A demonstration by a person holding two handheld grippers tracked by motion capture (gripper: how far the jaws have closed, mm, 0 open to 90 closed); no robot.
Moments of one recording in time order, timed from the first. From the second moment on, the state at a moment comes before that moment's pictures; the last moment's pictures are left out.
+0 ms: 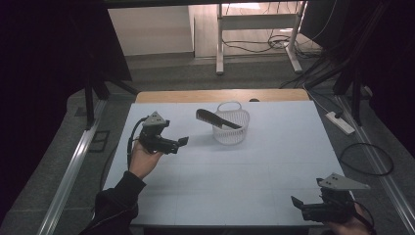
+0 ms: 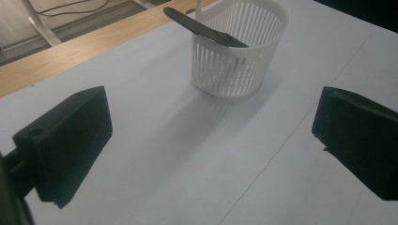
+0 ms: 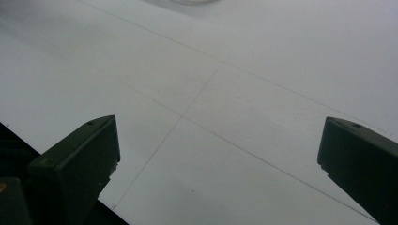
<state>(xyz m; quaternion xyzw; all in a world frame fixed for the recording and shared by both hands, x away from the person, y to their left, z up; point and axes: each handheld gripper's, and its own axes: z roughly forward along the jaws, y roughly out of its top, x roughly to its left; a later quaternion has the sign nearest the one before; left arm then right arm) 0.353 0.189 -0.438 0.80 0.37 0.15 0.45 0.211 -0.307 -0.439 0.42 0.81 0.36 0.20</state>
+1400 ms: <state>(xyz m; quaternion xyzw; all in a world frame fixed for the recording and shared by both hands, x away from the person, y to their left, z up) 0.304 0.210 -0.432 0.79 0.38 0.16 0.46 0.212 -0.308 -0.439 0.43 0.81 0.36 0.20</state>
